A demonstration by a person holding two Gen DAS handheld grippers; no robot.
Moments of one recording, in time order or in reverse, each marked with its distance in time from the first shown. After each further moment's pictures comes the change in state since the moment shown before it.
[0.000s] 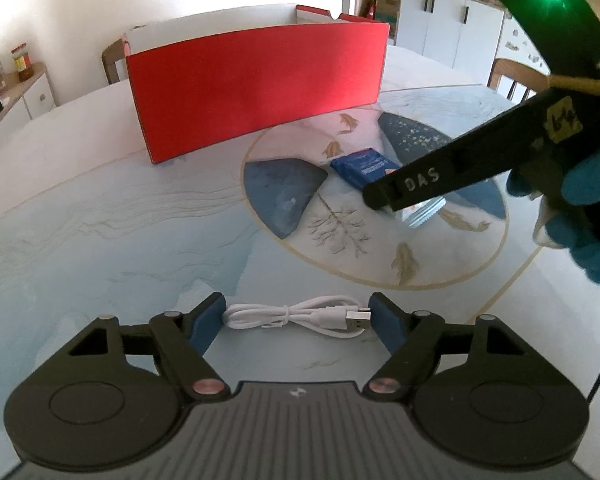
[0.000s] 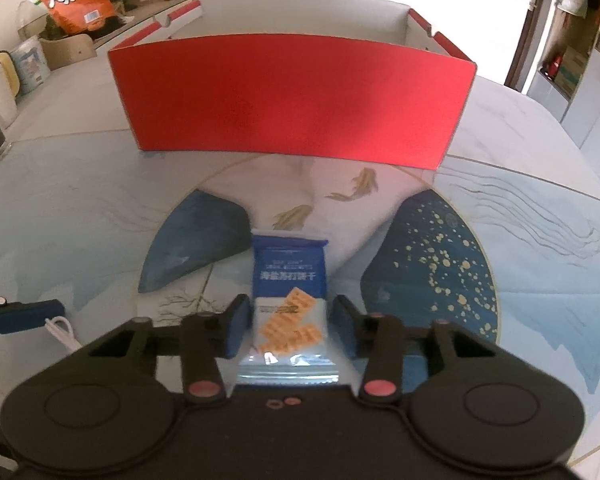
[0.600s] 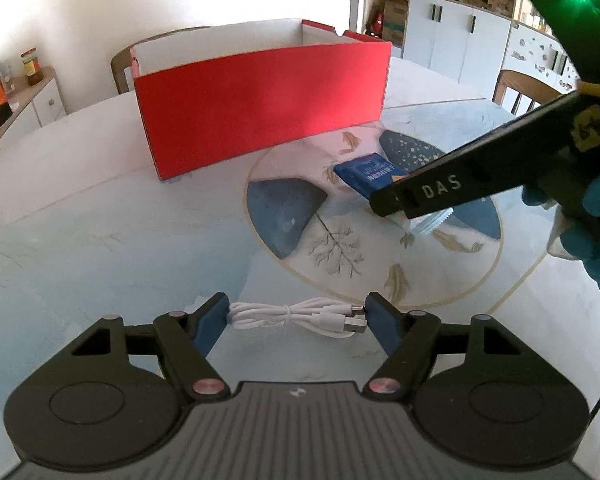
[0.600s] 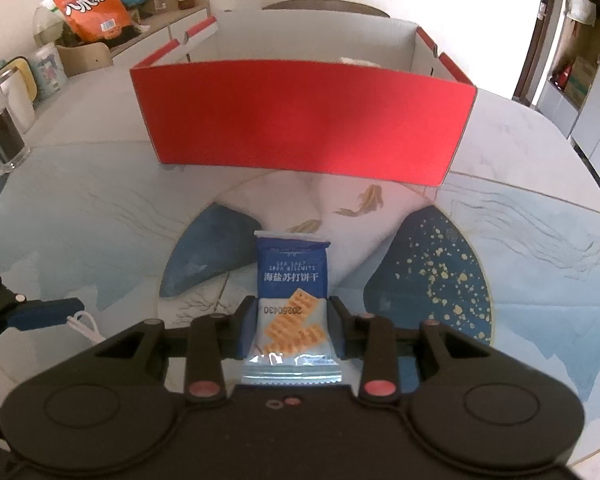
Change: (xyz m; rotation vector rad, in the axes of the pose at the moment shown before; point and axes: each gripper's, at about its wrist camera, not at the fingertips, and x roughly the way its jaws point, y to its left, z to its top) left arm -0.012 -0.005 0.010 -0.014 -0.022 0.026; right arm -0.021 0.000 0.002 -0.019 -0.032 0.033
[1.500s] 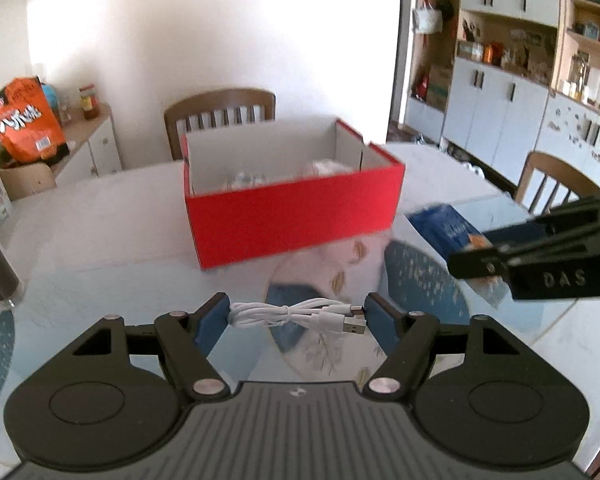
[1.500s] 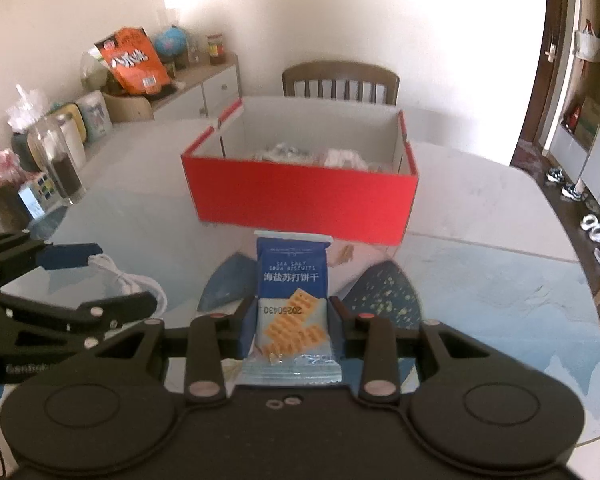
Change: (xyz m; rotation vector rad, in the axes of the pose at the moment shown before) left arm -0.081 -0.024 0.061 -0.121 -0.168 0.125; right arm -0.113 -0.036 0.005 -0.050 -0.145 0.080
